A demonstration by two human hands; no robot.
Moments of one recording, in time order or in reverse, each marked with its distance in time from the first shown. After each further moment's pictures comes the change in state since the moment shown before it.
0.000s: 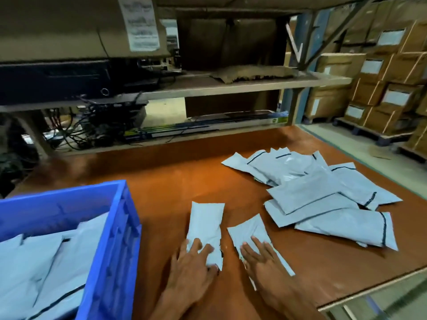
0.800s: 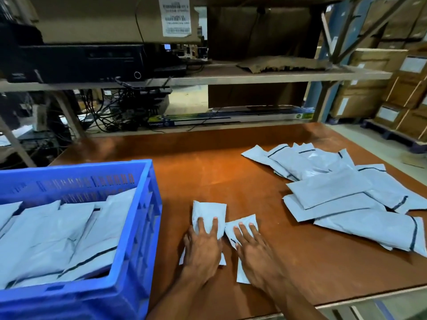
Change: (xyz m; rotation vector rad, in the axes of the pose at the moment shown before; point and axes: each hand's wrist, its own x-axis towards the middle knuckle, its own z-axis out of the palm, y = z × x) left_hand 0.001 0.000 0.006 0.045 0.055 -0.211; right_hand 0.021 -0.057 -0.013 0.184 -0.216 0.053
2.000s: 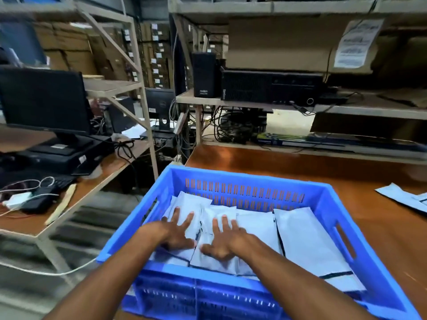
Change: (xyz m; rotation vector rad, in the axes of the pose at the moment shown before) left_hand -0.086 -0.504 -0.164 0.062 -0.553 -0.241; right_hand 0.132 -0.520 -0.058 -0.167 -0.564 -0.183
